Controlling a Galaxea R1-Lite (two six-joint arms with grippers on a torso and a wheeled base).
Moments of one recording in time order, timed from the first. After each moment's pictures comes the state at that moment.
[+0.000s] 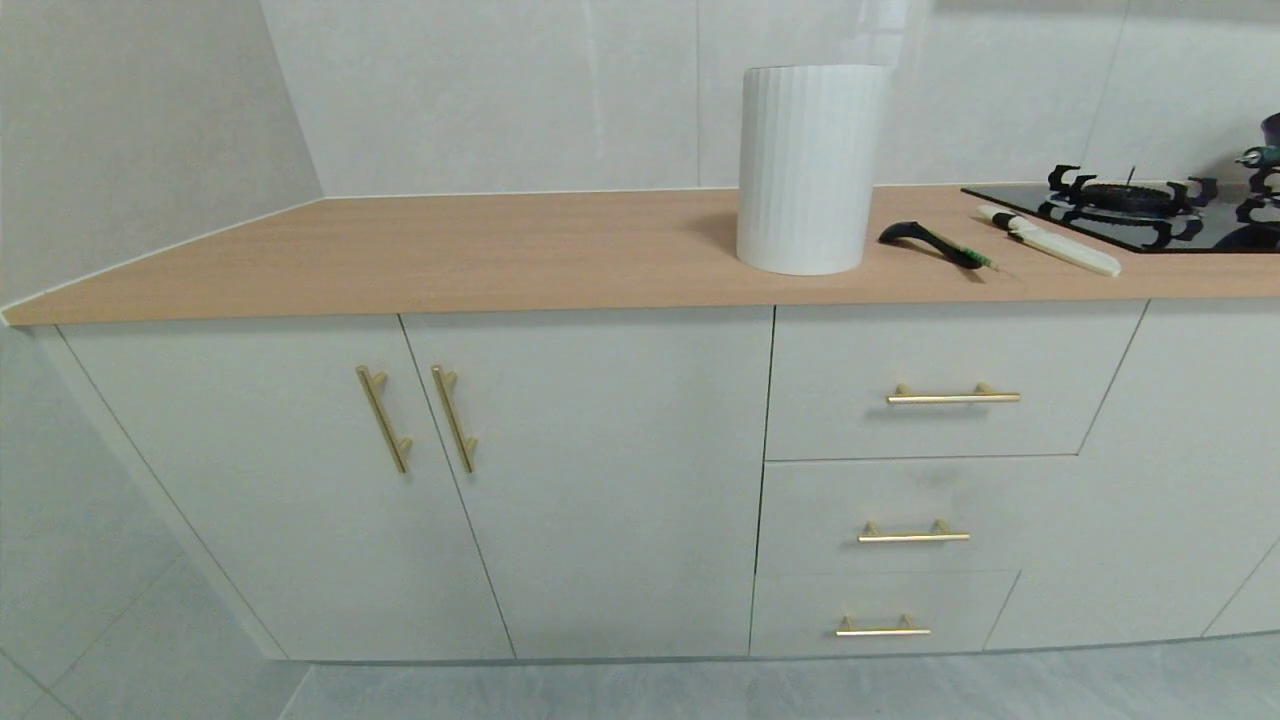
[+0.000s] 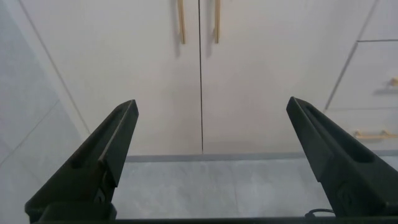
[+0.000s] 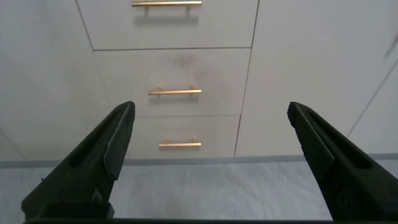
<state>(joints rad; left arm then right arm) 0.00 0.00 0.00 0.01 -0.02 0.01 -0.01 0.00 0.00 0.00 -0.03 -0.01</state>
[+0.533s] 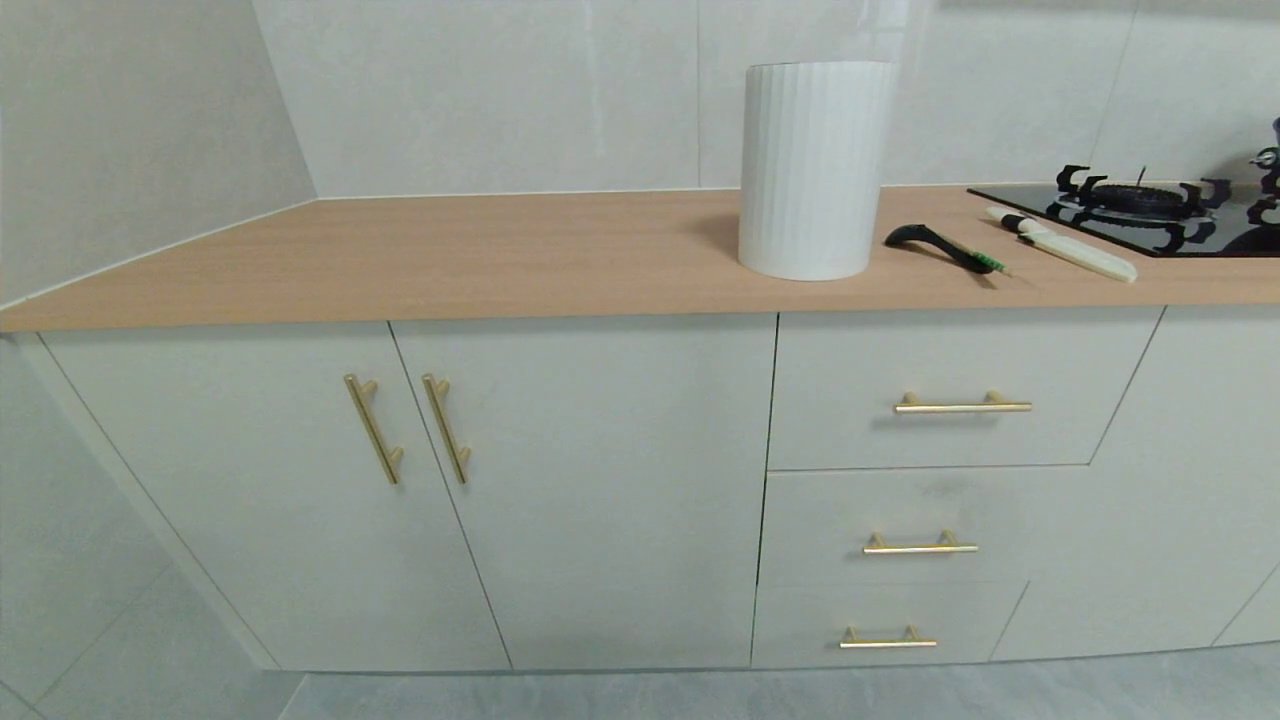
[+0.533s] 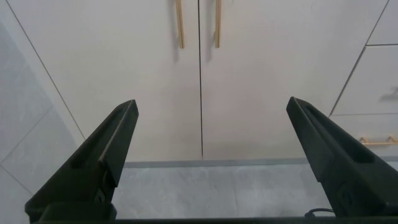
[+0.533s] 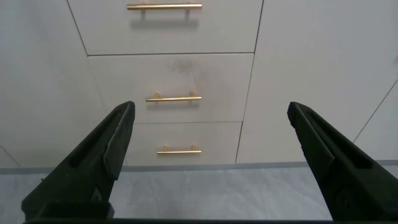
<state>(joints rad) 0.00 0.00 0.00 0.01 -0.02 0.01 0.00 0.00 0.00 0.00 -0.03 -0.01</state>
